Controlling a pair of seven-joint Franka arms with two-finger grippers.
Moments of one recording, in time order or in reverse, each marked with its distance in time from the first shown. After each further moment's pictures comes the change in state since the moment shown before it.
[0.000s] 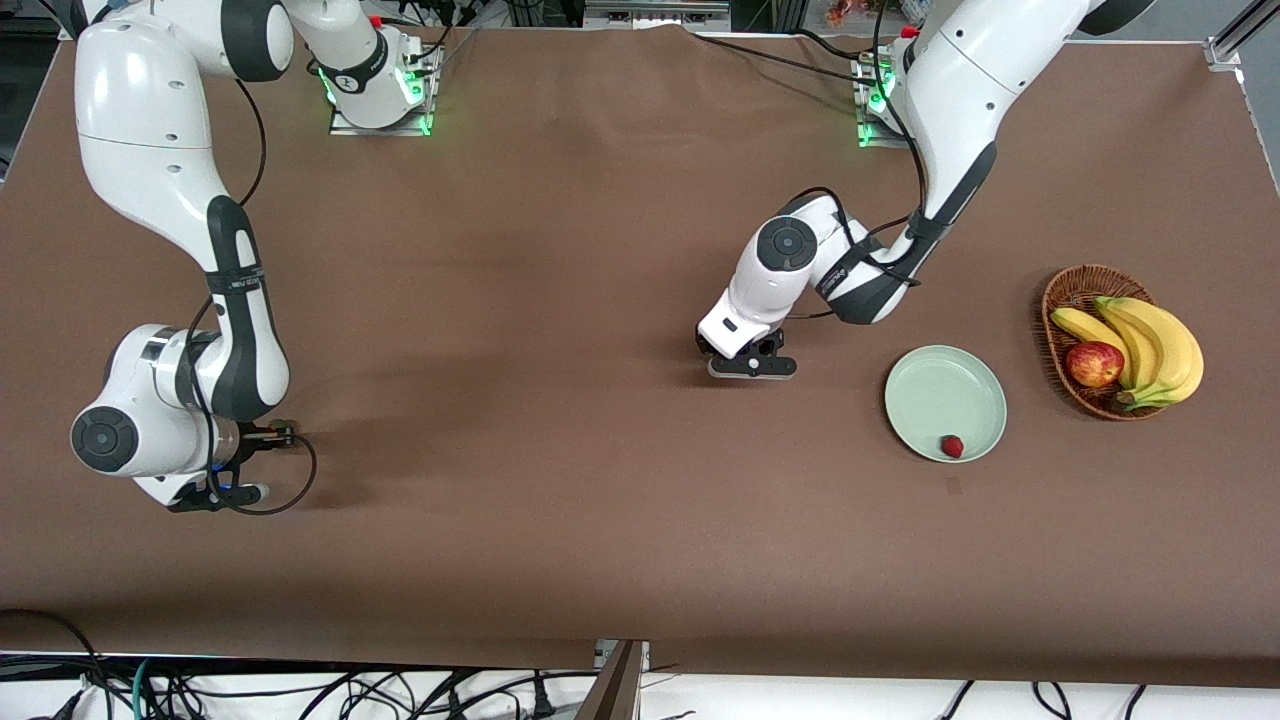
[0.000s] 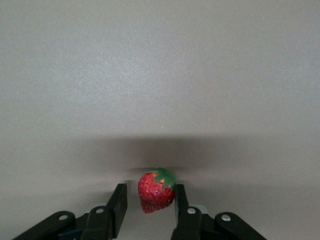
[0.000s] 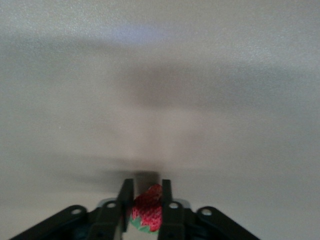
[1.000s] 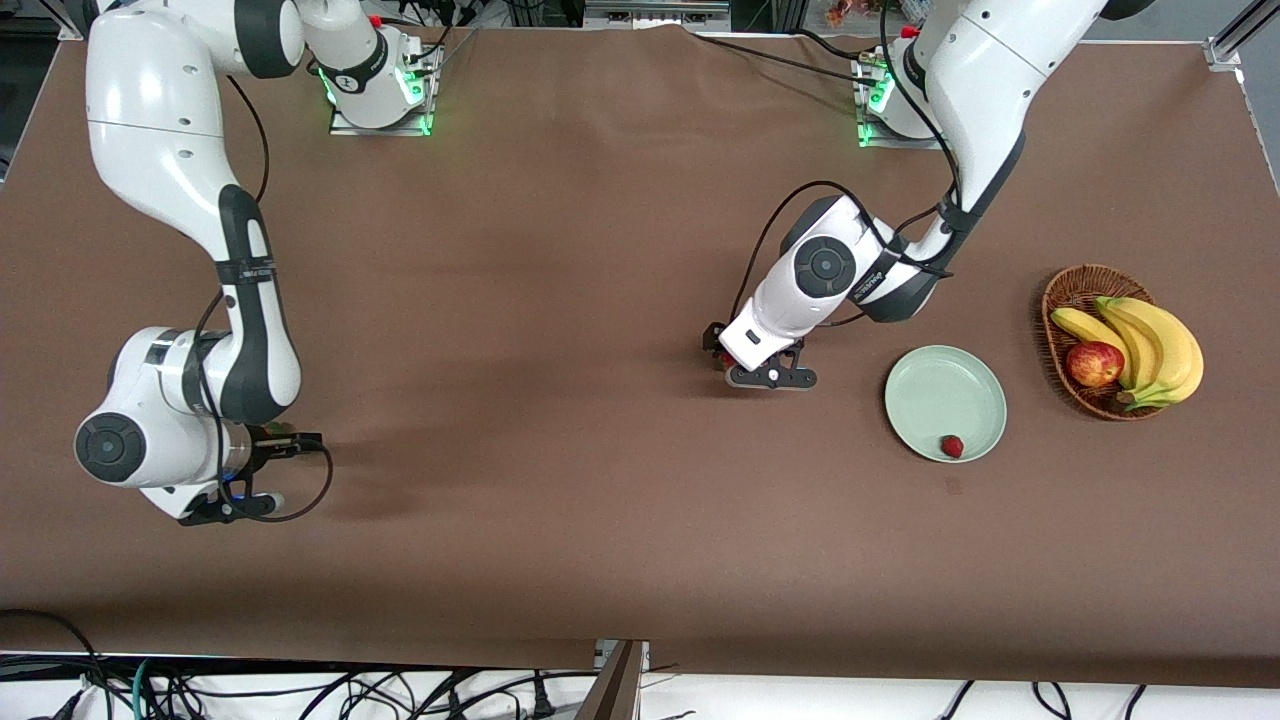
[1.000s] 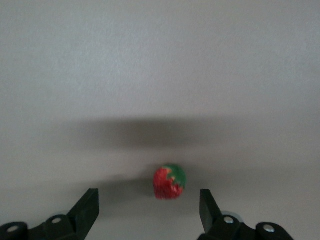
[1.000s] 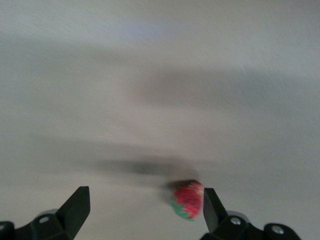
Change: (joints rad) left arm 0.036 -0.036 0.001 0.024 -0.213 -0.068 0.229; right arm 0.019 0.000 -0.001 0.072 0.013 -0.085 0.007
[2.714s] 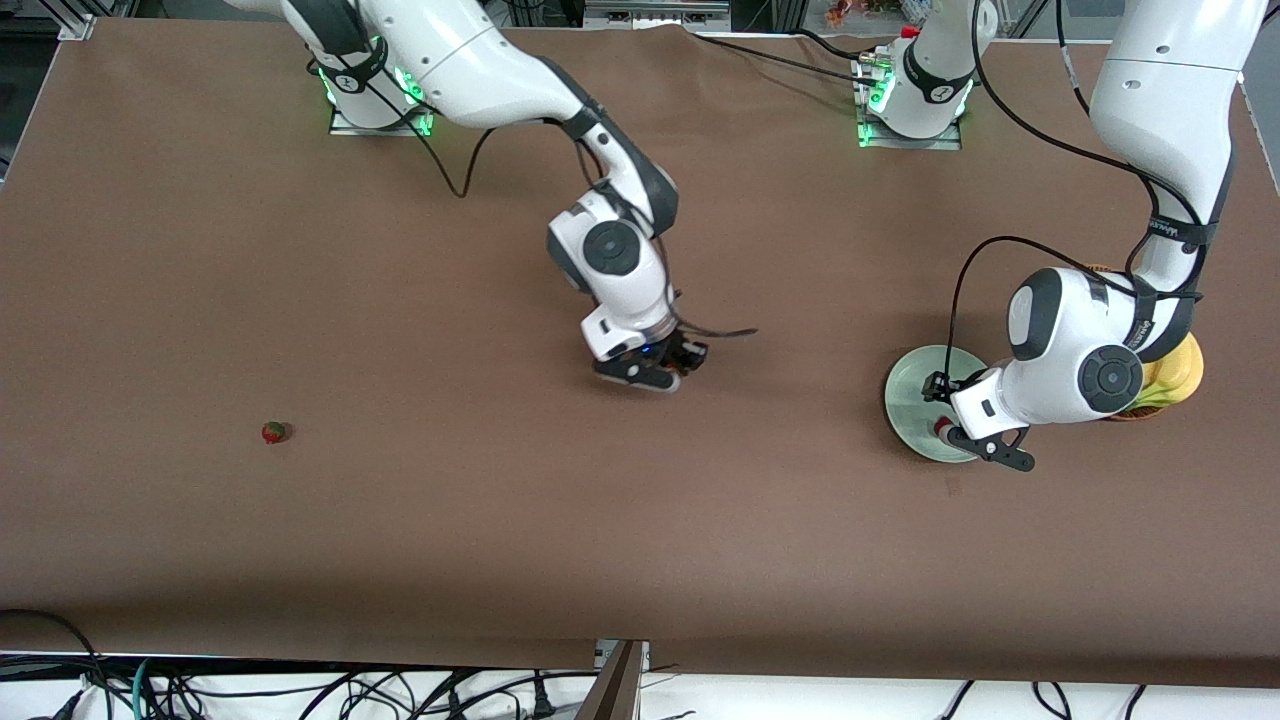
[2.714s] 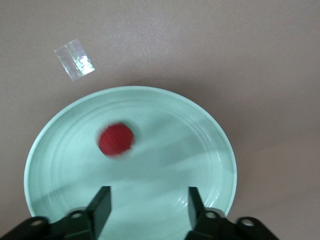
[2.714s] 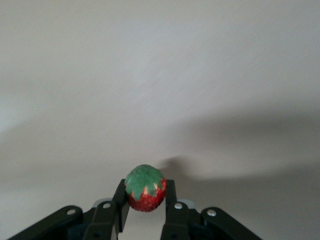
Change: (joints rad) left arm 0.238 -0.032 0.280 0.128 -0.142 -0.340 0.910; right arm 0.677 0.064 0.265 -0.005 0.007 0.552 1.264
